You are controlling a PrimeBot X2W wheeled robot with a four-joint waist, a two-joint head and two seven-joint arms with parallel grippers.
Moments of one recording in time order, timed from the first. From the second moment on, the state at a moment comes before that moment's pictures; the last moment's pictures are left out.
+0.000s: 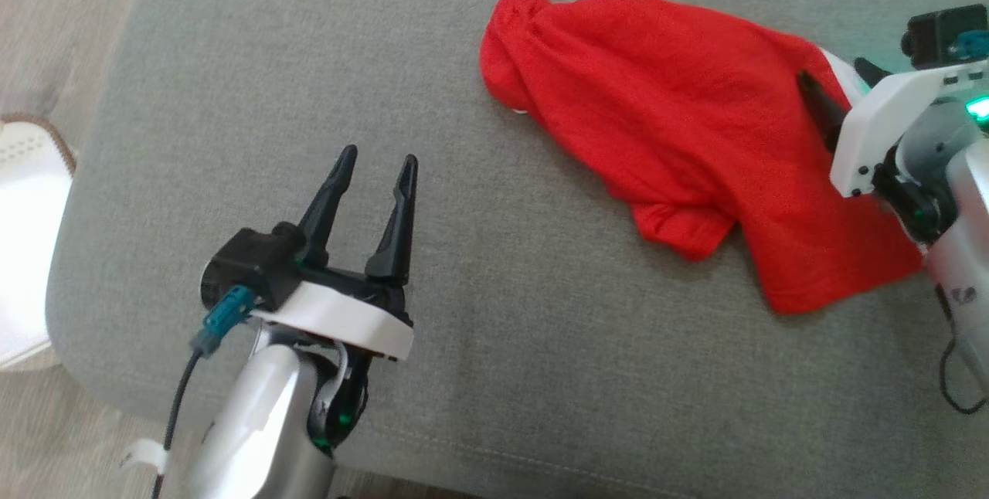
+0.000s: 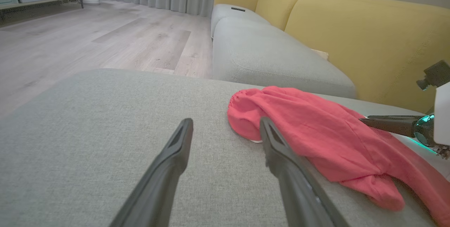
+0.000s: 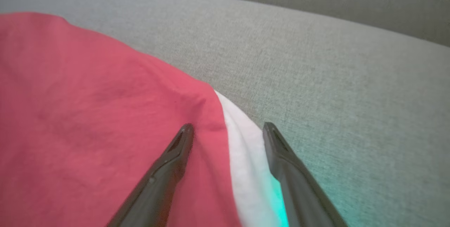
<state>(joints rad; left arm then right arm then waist) -0.26 0.04 -0.32 0.20 -0.29 -0.07 -0.25 -0.78 -0.40 0.39 0.76 0.47 0.13 0.32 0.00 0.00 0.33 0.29</state>
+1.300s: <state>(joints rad) -0.21 0.04 -0.31 0.18 -0.29 -0.06 -0.25 -1.12 -0.33 0.46 0.68 0.15 0.13 -0.26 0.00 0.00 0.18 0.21</state>
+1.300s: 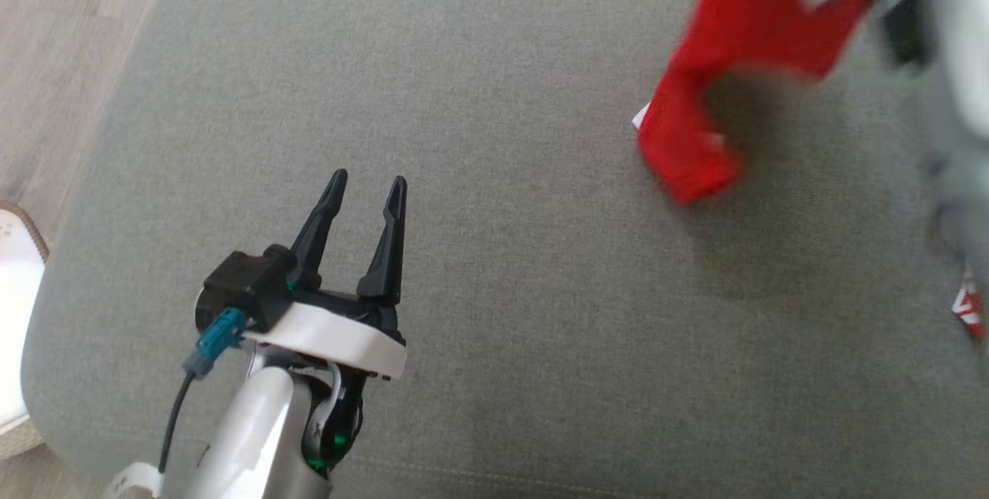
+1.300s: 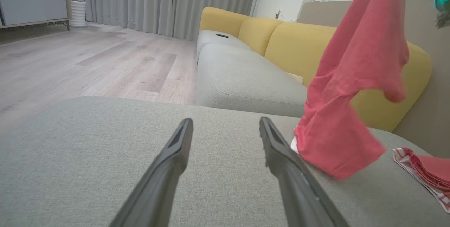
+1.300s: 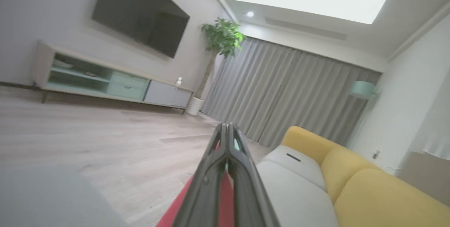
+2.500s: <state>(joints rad) -0.14 0.04 -0.26 0.19 -0.29 -0.06 -0.25 -0.41 -0.24 0.54 0.42 0.35 0.13 -0.14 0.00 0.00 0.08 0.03</state>
